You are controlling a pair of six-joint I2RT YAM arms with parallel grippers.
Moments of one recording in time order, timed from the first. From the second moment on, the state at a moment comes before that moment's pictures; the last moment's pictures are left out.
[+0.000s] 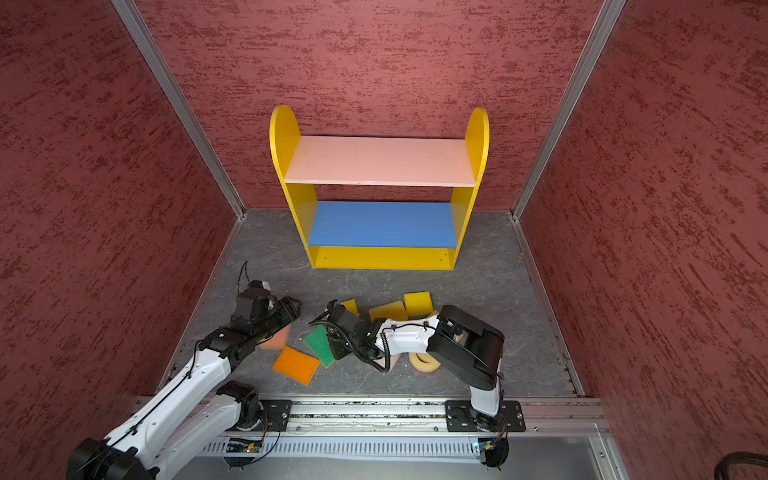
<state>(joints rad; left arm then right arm) -0.26 0.83 0.44 -0.37 0.02 -0.81 1.12 1.85 1.01 -0.03 -0.03 0.60</state>
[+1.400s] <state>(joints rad) -0.56 1.50 0.77 -0.22 0.06 -0.73 0.77 1.25 0.80 -0.21 0.16 0.72</state>
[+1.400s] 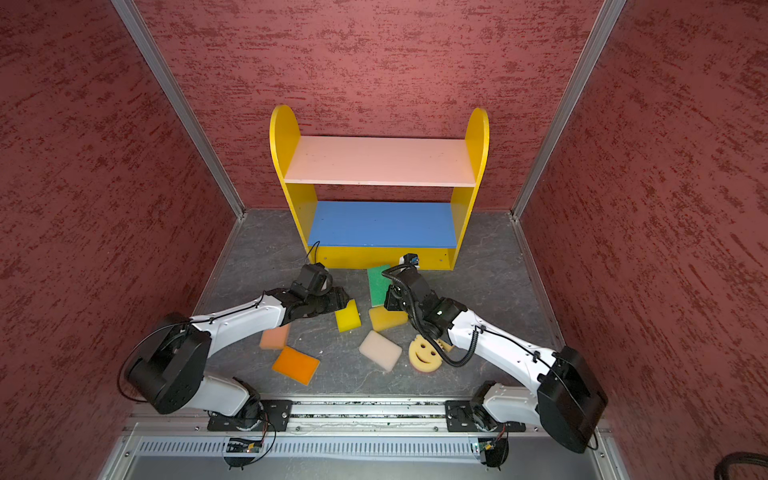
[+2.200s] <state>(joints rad) -0.39 1.44 0.76 -0.30 0.01 -0.73 0.75 1.36 0.78 -0.14 0.09 0.74</state>
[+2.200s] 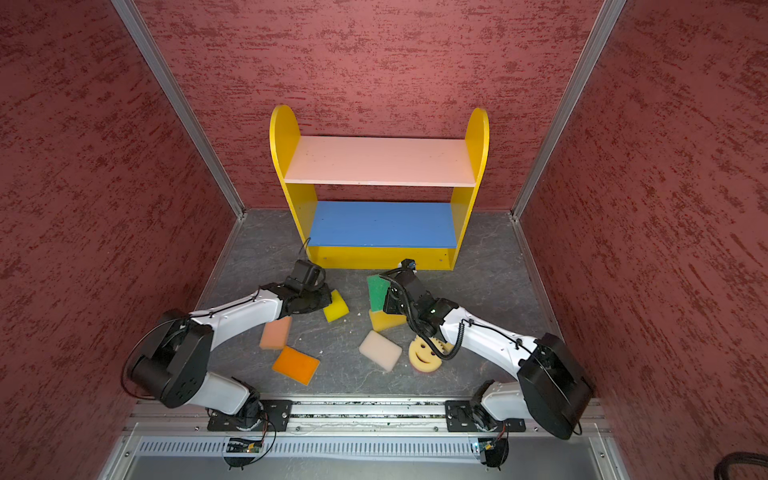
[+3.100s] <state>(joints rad) 0.14 1.00 0.48 -0.30 0.12 -0.72 0.80 1.90 1.11 0.22 0.05 0.82</state>
